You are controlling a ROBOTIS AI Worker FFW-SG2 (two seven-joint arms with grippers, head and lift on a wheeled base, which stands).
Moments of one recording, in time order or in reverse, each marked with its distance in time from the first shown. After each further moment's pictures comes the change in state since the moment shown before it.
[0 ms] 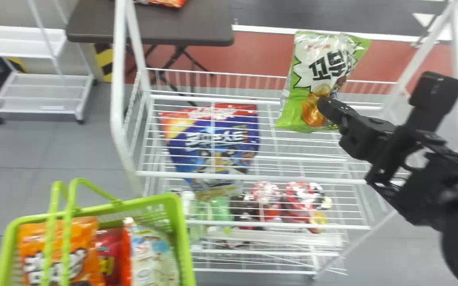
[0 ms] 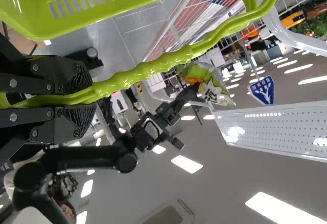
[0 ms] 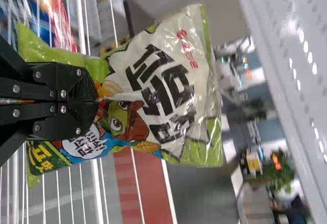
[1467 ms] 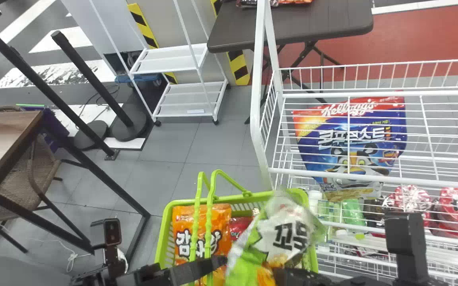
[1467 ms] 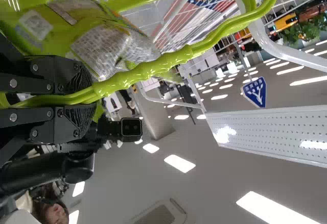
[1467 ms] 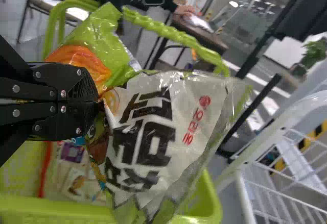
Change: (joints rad) left arm -0.035 0.014 0.003 0.064 0.018 -0.003 0.000; right arm 0.183 -0.059 0.439 0.101 -0.251 0.281 0.098
